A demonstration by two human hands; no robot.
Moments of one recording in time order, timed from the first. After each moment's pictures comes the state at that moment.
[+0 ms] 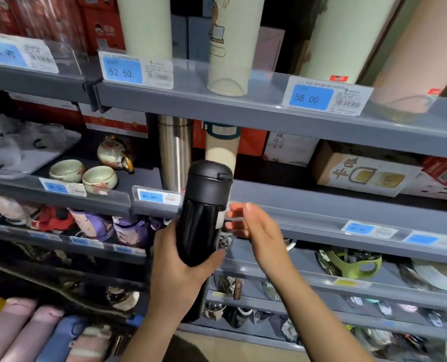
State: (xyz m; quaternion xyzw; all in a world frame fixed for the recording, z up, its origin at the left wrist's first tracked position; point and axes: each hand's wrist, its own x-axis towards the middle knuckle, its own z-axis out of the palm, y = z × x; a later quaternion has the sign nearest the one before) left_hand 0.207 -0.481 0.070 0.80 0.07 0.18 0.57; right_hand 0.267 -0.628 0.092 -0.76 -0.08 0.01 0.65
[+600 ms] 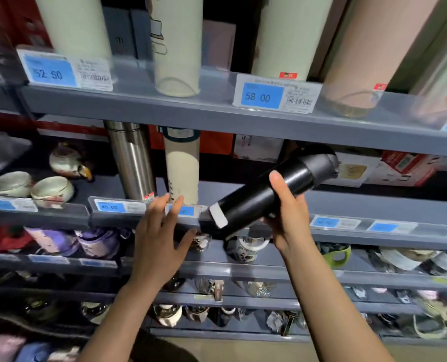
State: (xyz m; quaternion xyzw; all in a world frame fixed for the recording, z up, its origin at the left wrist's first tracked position) left_hand 0.288 -0.486 0.037 0.93 -0.09 0.26 0.23; right_hand 0.301 -0.702 0.133 -0.53 0.18 -0.07 0.83
